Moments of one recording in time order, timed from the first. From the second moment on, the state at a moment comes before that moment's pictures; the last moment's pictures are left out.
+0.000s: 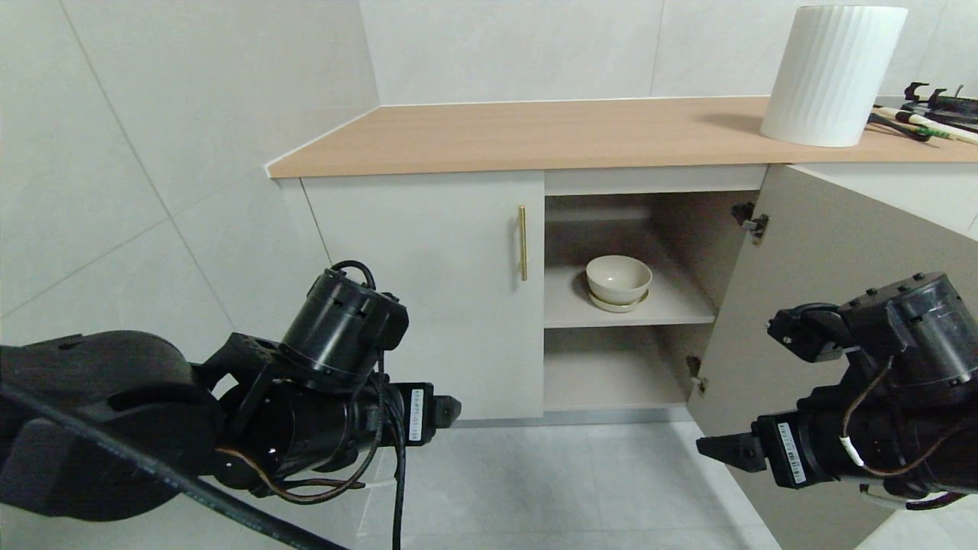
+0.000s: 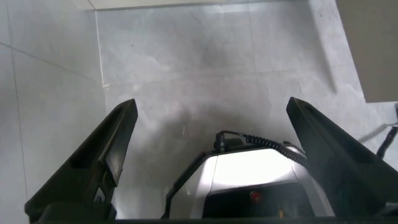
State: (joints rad) left arm -0.64 1.68 -0.93 0.09 0.31 -0.50; right arm 0.54 1.46 -0.77 0.12 -0.09 0.29
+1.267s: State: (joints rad) left arm -0.65 1.68 -0.92 0.10 0.31 -0.48; right arm 0.54 1.28 -0.94 0.76 -0.11 0.16
